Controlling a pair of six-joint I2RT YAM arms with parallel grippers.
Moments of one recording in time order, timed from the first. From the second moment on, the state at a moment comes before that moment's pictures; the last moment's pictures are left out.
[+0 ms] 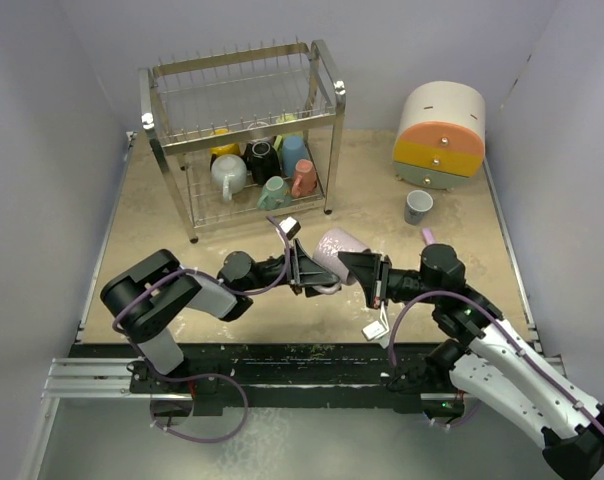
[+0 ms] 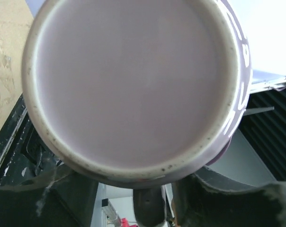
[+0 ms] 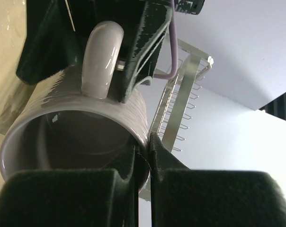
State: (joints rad) left arm -0.80 1.67 0.44 1.50 0.64 -1.62; right arm 0.63 0.65 0.57 -0.17 -0.67 -2.08
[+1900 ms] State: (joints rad) left arm -0.81 1.54 0.28 1.47 0.45 -1.18; right arm 0.57 0.99 1.20 -0.62 -0.28 -1.05
